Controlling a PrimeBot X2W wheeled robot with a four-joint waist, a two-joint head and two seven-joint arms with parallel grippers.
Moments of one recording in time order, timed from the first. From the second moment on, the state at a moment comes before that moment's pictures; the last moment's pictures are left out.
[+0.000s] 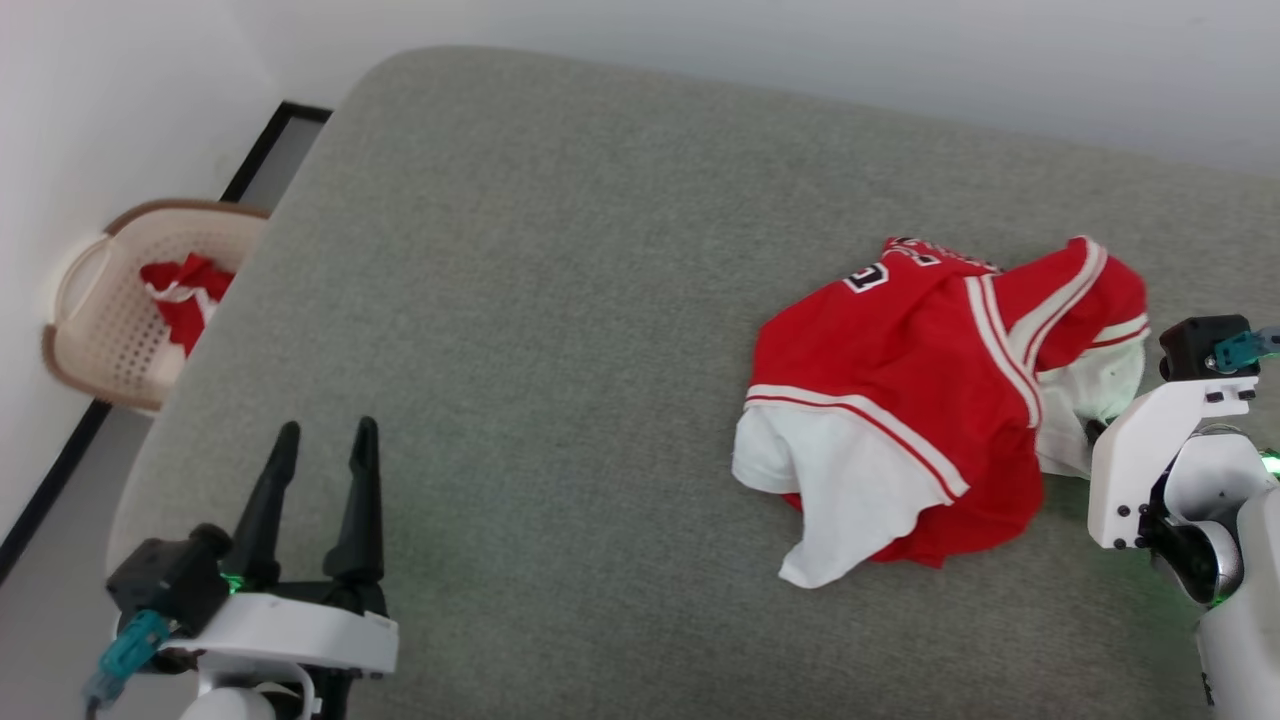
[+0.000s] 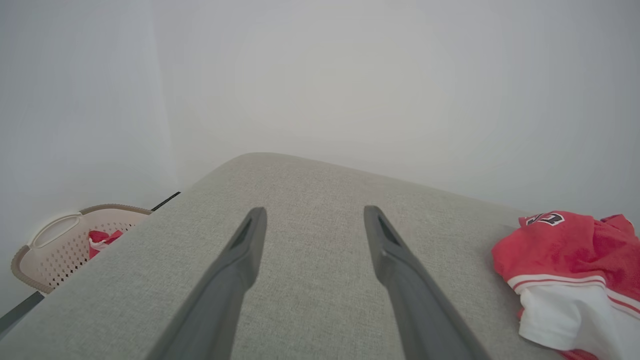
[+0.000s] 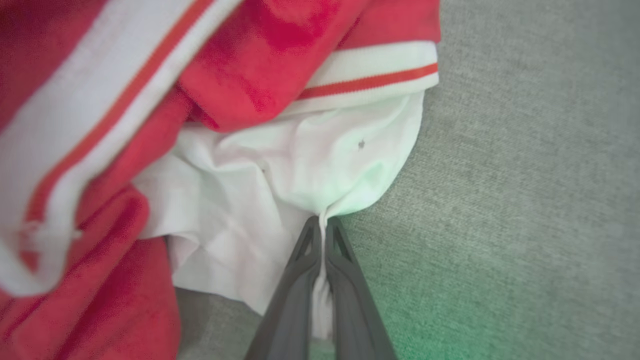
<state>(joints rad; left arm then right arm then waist) -0.13 0.20 -0.01 0.14 -0.43 -0.12 -0.26 -0.50 -0.22 -0.04 0.47 0.18 0.13 0.60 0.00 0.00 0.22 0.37</state>
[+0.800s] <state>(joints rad) -0.05 0.23 0.04 0.12 -0.42 -0.13 -0.26 -0.24 -0.32 -0.21 0.15 0.22 0.13 0.66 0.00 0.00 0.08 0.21</state>
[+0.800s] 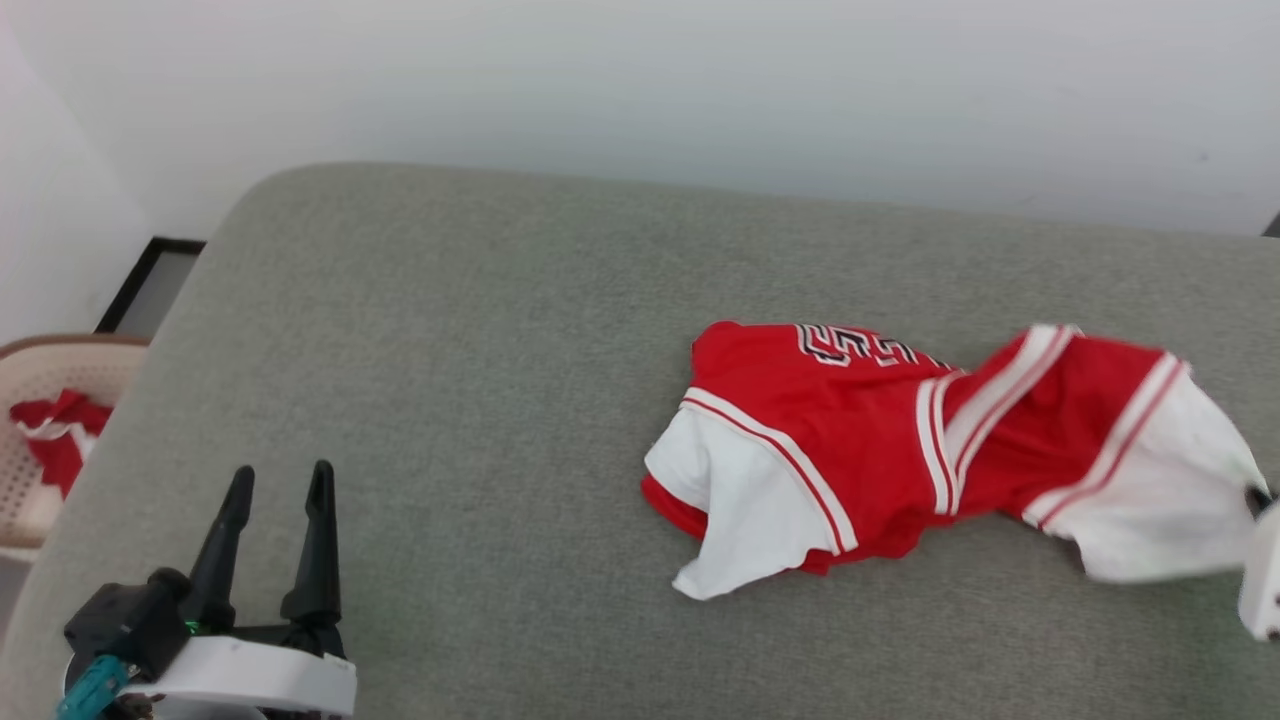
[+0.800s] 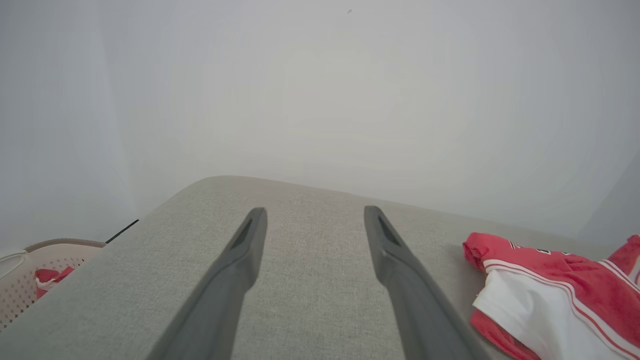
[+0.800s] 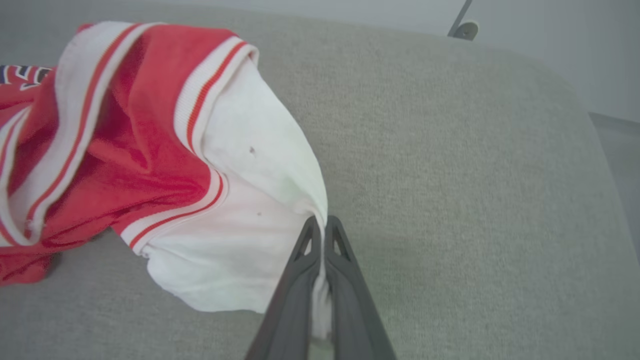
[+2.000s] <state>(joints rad) -0.07 0.38 -0.16 0.05 -0.55 -0.13 -0.10 -0.15 -0.20 -0.25 0.20 0.17 0.13 0.50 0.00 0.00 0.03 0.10</state>
